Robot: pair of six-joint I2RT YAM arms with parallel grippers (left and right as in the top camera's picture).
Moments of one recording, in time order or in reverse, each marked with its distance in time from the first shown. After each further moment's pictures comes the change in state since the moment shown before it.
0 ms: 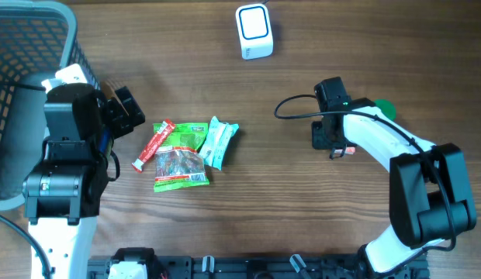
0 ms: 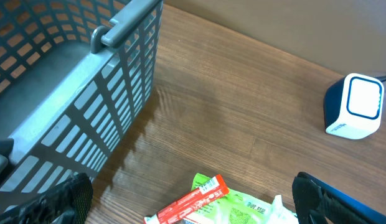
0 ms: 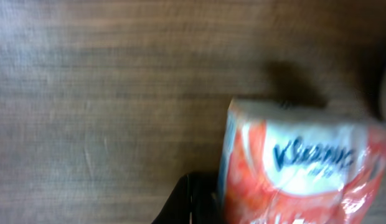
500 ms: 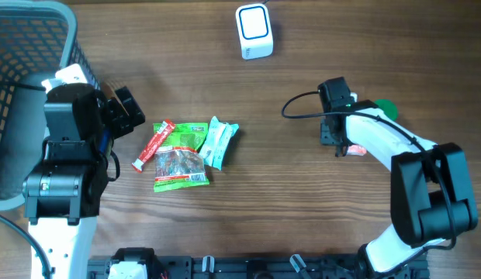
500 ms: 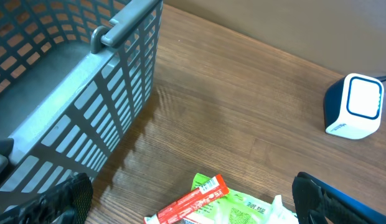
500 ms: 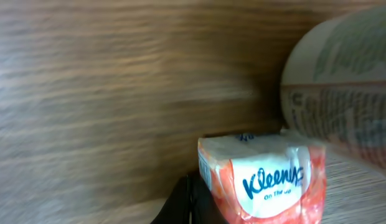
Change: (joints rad) left arm 0.000 0.000 0.000 0.000 0.000 0.000; right arm -0.035 0.000 -0.021 0.060 0.184 0.042
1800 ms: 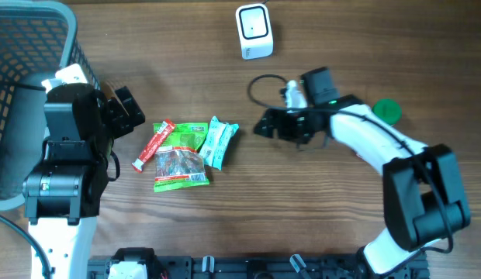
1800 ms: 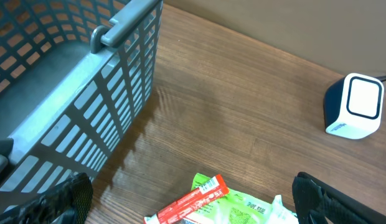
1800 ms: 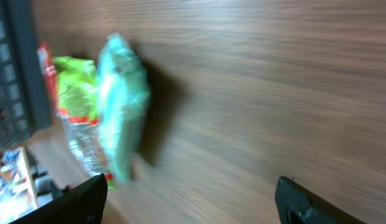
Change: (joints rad) left arm 0.000 0.000 0.000 0.000 0.000 0.000; right arm 0.151 0.000 0.081 0.126 -0.963 0.142
